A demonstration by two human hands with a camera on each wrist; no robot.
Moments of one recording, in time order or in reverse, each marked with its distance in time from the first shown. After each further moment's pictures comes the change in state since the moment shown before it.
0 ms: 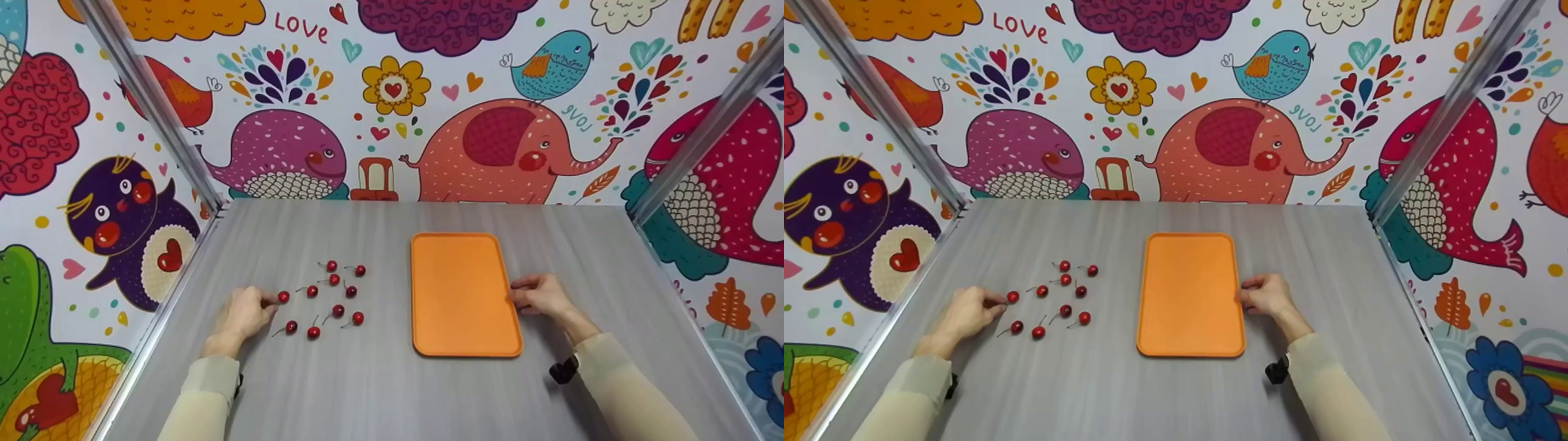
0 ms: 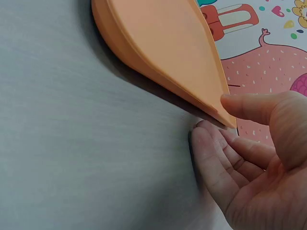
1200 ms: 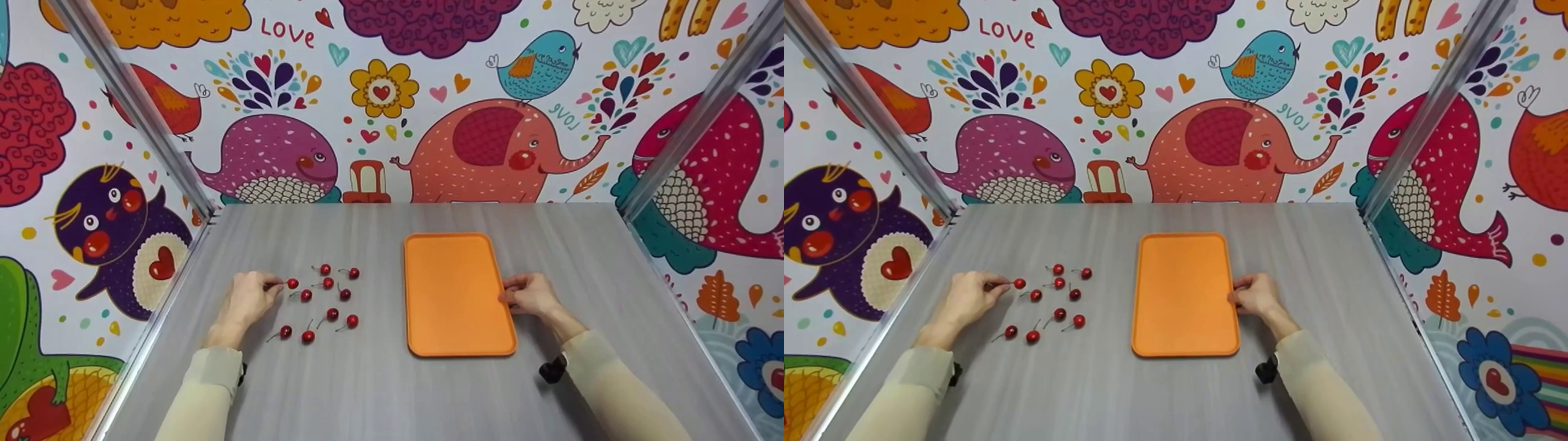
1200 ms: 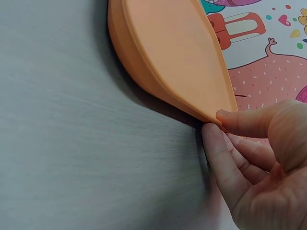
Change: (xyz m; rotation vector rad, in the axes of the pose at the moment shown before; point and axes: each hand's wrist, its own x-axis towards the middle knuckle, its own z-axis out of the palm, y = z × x) left_hand 0.021 0.035 -0.017 -0.069 0.130 0.142; right_hand -0.002 -0.001 0.012 -0.021 0.054 -0.014
